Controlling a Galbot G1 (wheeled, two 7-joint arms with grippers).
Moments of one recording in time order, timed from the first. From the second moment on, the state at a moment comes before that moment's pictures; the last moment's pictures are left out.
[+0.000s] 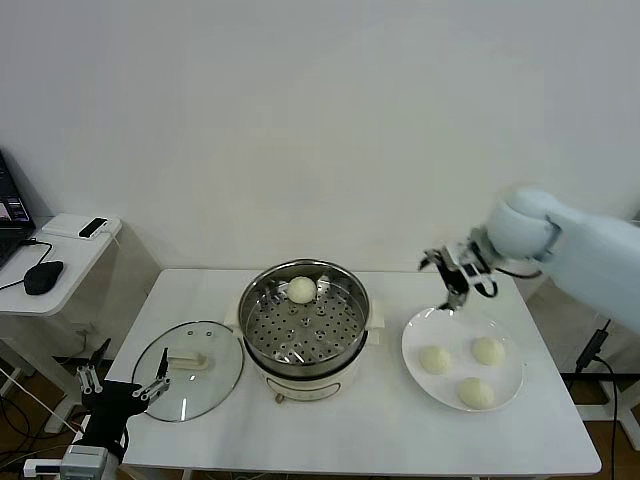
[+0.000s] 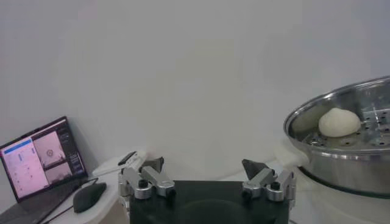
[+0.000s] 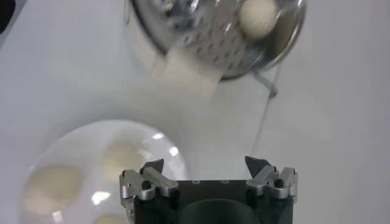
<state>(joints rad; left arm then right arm) 1.80 -1.21 -0.77 -2.35 -0.01 0.24 -0.12 0.23 0.50 -0.94 1.65 -0.02 -0.29 -1.03</state>
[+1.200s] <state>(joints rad) 1.78 -1.22 -0.78 -2.32 -0.01 0.24 -0.11 -0.18 0.68 -0.72 1.41 -0.19 -0.34 -0.99</state>
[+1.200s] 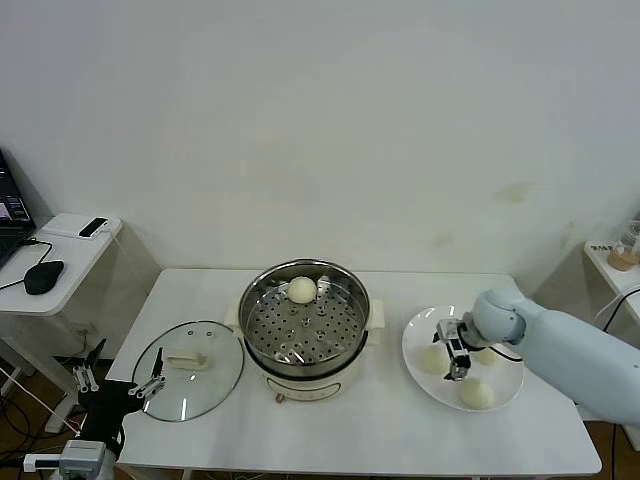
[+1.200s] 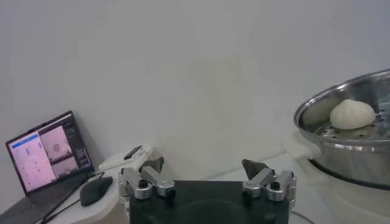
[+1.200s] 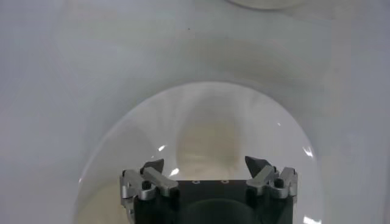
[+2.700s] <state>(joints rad) 1.76 -1.20 -0.77 -2.33 -0.02 0.24 -0.11 0.42 0.74 -0.97 1.55 0.14 -0.47 -1.01</state>
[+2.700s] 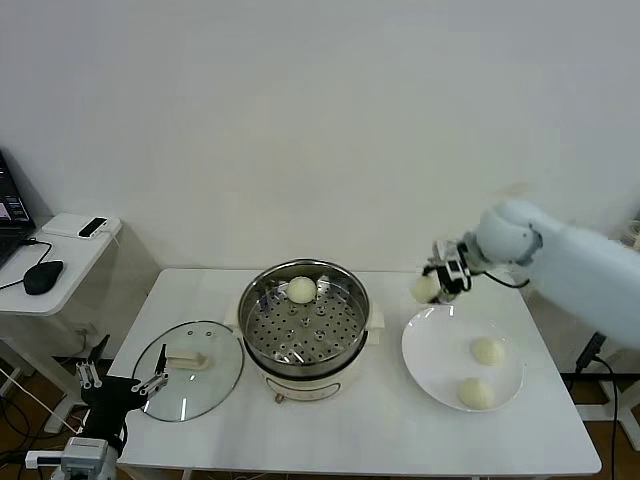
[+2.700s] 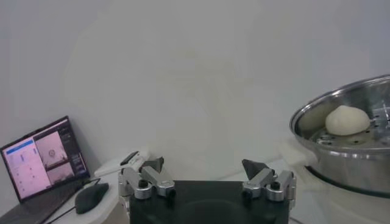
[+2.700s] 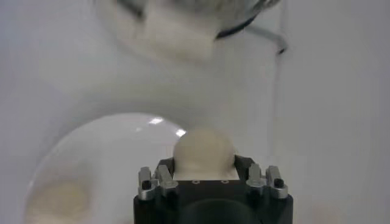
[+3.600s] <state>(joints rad) 1.73 -1.21 -0.78 -2.32 -0.02 0.25 -0.11 0.42 1.28 -1.12 1.35 0.42 -0.67 -0.84</state>
